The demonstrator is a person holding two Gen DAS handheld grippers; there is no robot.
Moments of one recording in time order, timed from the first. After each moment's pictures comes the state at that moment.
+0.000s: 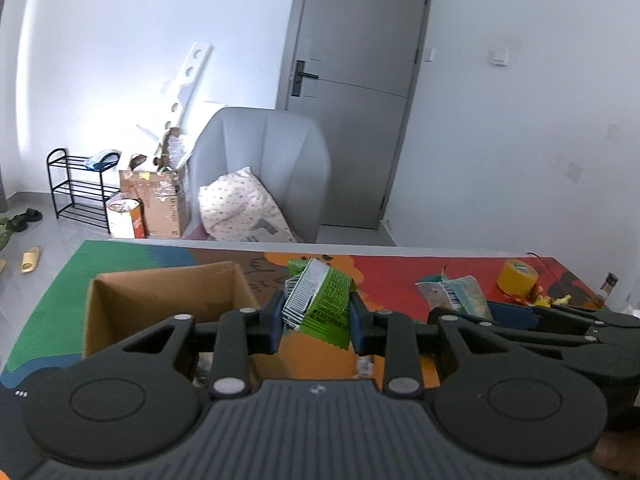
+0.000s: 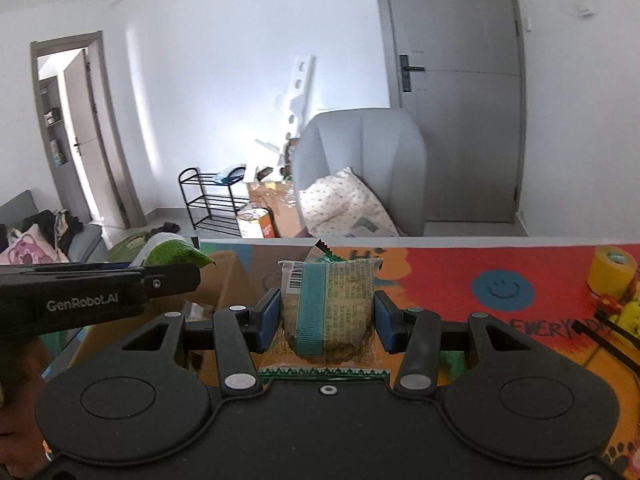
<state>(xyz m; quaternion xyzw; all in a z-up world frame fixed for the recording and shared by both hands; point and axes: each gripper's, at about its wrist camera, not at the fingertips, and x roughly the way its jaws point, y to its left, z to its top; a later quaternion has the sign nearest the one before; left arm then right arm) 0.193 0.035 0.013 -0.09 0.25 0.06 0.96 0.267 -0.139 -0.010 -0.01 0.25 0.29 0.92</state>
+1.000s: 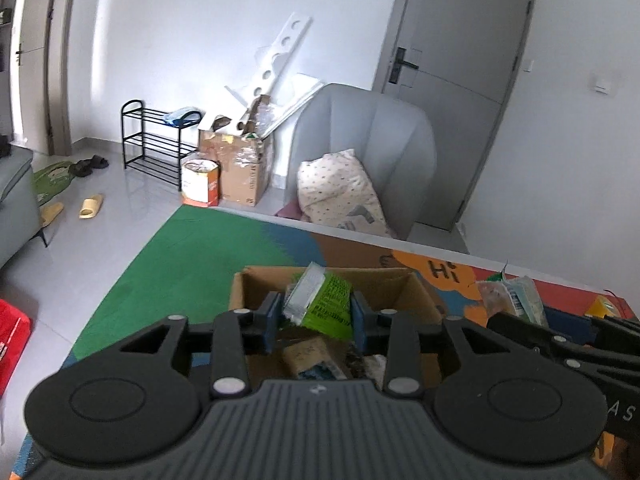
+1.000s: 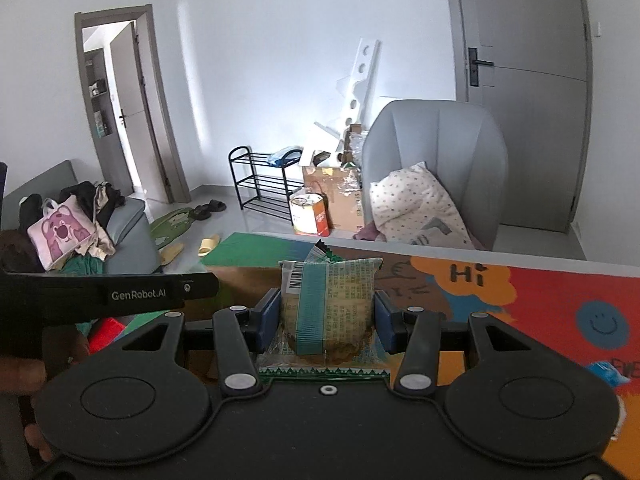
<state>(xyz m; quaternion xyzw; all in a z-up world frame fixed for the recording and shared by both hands) 0.202 0.154 -0.003 -0.15 0.28 0.17 0.93 0.278 -0.037 -0.006 -0.04 0.26 0.36 0.90</state>
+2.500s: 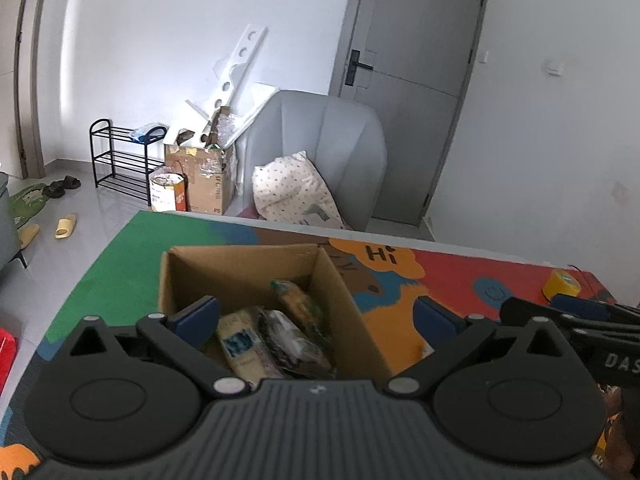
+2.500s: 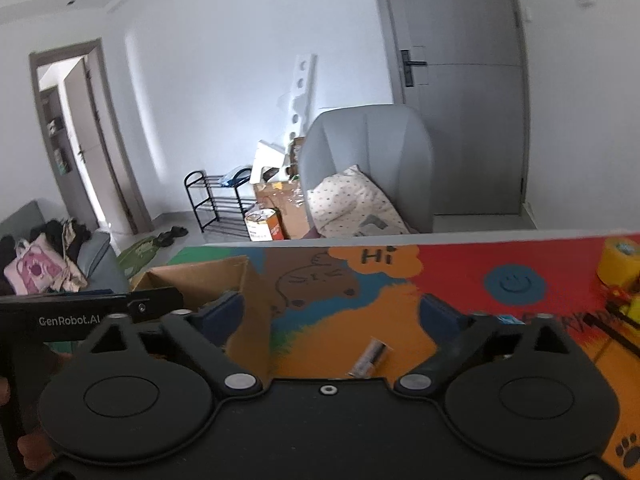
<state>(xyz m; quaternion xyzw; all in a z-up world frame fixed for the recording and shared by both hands) 0.180 0.081 0.004 -0.12 0.27 0.11 0.95 0.265 -0.141 -0.001 0.01 0.26 0.29 0.92</state>
